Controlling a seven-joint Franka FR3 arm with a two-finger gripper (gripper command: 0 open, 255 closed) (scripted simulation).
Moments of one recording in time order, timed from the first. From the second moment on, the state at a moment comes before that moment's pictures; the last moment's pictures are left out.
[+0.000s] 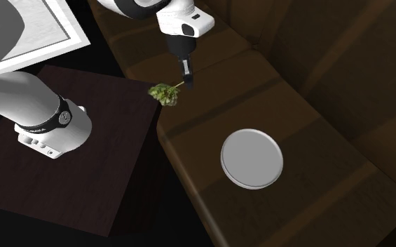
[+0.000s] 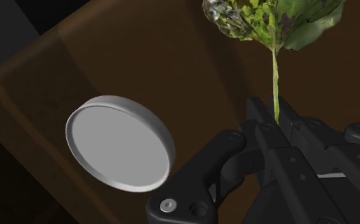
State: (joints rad) arm 0.00 -0.12 0.59 -2.71 -0.40 2.60 0.57
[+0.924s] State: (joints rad) arm -0.13 0.08 0.46 -2.42 -0.51 2.53 0.38
